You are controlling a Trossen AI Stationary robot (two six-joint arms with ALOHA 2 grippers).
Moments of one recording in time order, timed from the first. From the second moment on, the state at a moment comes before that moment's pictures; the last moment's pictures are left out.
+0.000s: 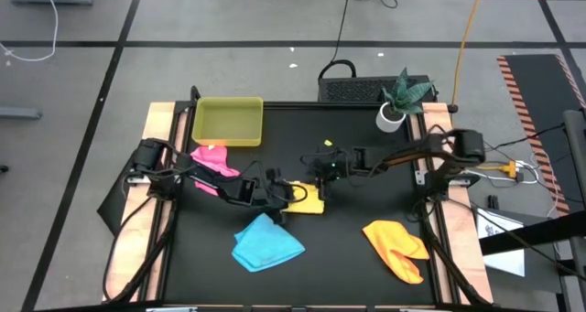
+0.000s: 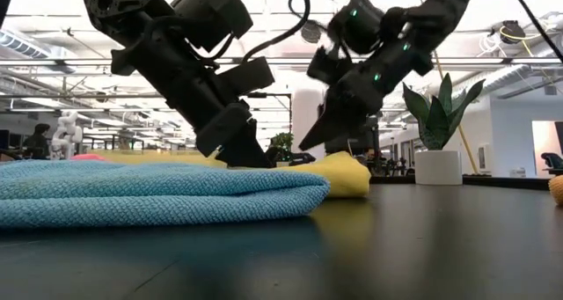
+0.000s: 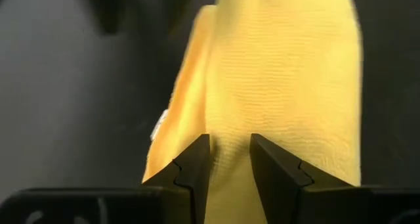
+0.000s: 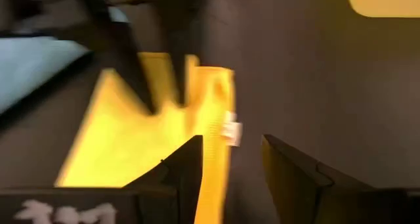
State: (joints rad) left arm -0.16 1.84 0.87 0.18 -0.35 -0.09; right arm -0.11 1.66 0.82 0.11 -0.10 -0.08
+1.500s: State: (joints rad) left arm -0.04 1.95 0.87 0.37 -0.41 -0.22; right arm 0.06 1.58 0.52 0.46 0.14 0.17
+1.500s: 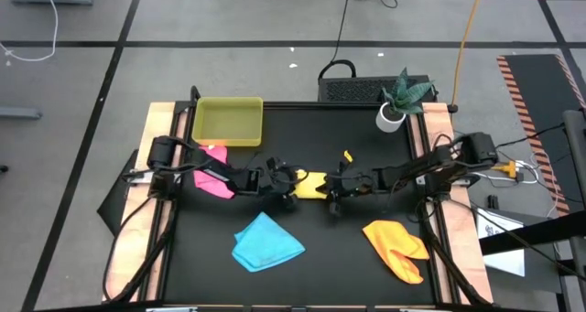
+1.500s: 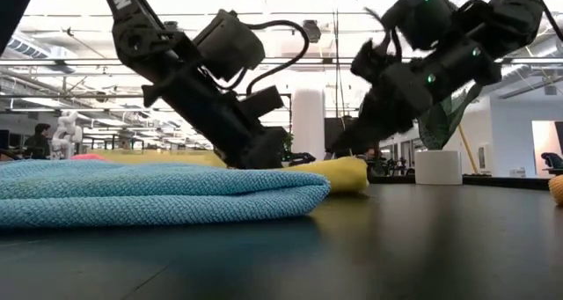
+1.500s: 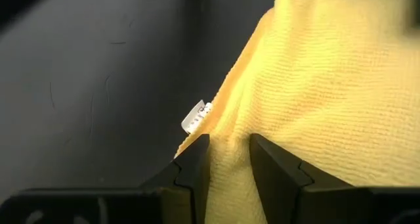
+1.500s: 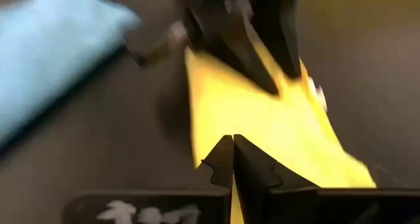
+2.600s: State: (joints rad) left arm -0.06 1.89 0.87 0.34 -0.44 -0.19; right arm -0.01 1.64 0.52 0.38 0.29 0.32
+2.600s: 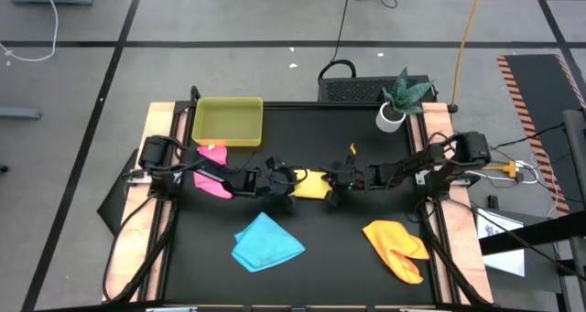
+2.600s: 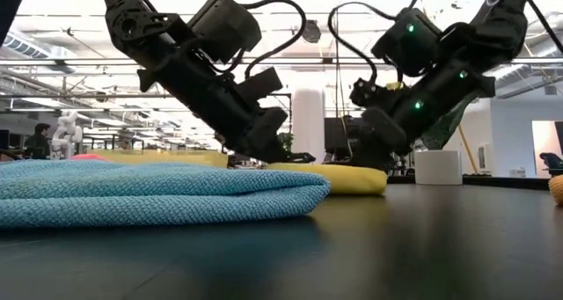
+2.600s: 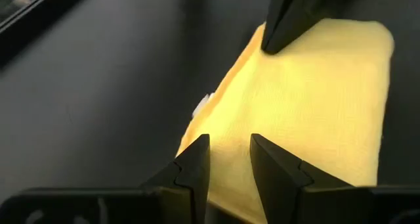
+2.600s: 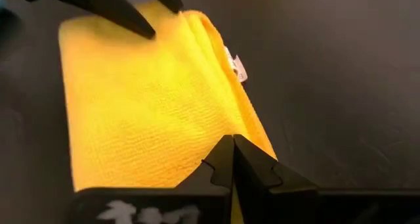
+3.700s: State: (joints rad) left arm 0.36 1.46 0.87 -0.49 -0.48 -0.39; right arm 0.13 1.36 0.52 0.17 0.29 0.25
